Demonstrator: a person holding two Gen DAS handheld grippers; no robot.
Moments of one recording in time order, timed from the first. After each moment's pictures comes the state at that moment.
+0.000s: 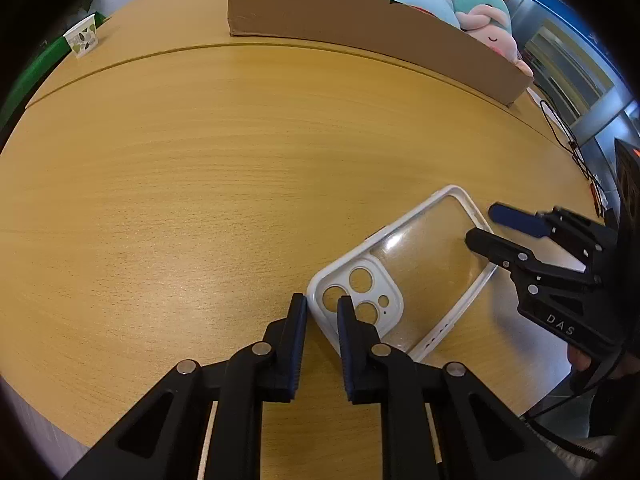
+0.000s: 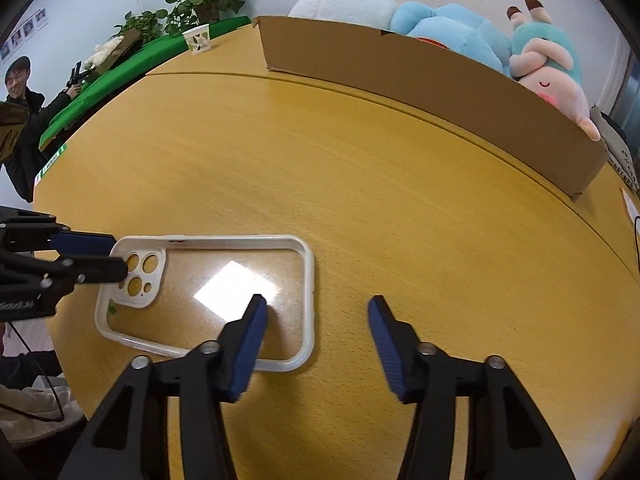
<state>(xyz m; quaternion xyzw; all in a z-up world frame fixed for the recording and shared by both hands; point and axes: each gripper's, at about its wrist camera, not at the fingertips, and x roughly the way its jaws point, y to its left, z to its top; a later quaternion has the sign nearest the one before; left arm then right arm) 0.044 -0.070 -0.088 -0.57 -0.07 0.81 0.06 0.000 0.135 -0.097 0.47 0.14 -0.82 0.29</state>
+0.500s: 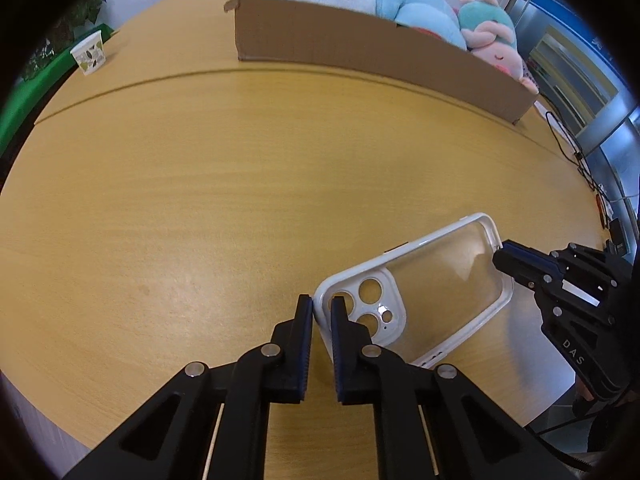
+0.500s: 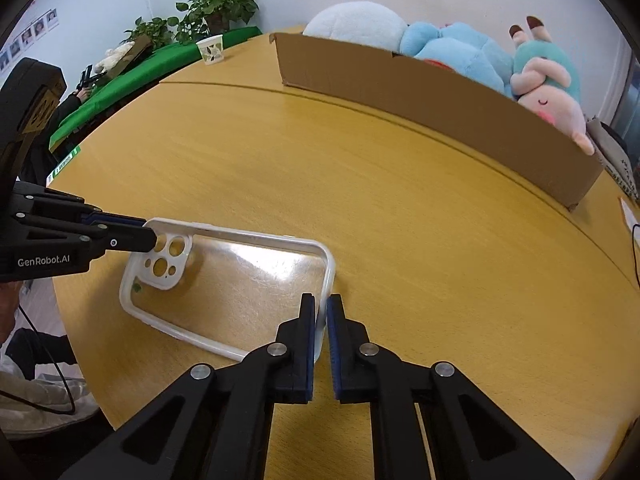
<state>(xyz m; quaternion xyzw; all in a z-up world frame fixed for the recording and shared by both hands) 0.028 -0.075 -0.066 -0.55 -0.06 0.83 0.05 0.010 0.130 -0.078 0.45 0.14 -0.83 0.29</state>
